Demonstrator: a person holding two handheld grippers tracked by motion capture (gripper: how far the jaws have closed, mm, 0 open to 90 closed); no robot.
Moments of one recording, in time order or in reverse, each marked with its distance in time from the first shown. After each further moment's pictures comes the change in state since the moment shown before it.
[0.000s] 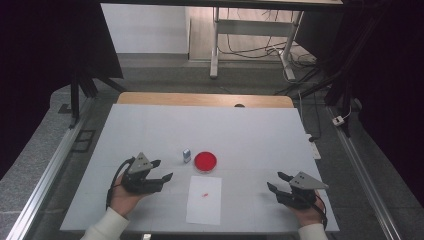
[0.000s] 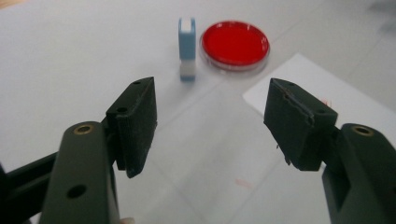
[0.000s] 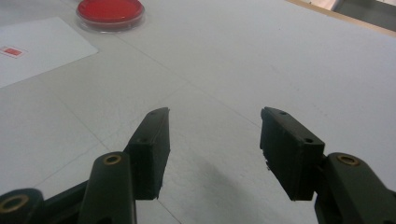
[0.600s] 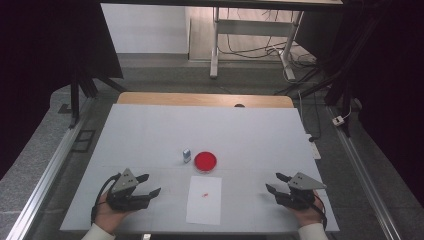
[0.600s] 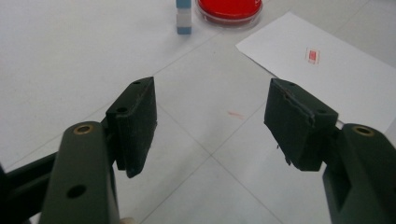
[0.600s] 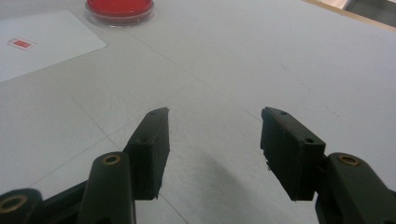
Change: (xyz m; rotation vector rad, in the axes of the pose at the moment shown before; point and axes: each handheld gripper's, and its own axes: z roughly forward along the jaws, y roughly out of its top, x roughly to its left) left arm -0.002 -0.038 -0.023 0.016 -0.010 0.000; right arm 0.001 -0.002 0.003 0.014 0.025 -0.019
